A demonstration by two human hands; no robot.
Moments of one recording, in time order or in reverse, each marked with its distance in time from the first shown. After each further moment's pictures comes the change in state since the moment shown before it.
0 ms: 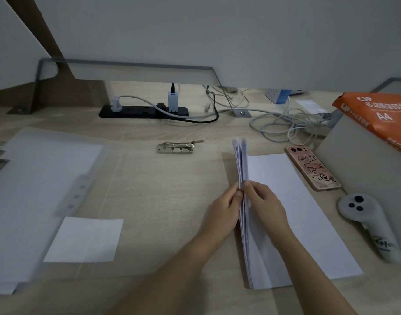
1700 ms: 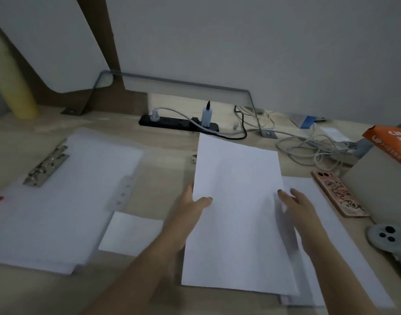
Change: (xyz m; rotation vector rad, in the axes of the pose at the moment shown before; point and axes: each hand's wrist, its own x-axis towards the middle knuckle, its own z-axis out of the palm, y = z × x) left_hand -0.045 0.027 -0.131 -0.230 0.225 -0.192; right_hand -0.004 -0.040 -0.004 0.143 0.059 0.157
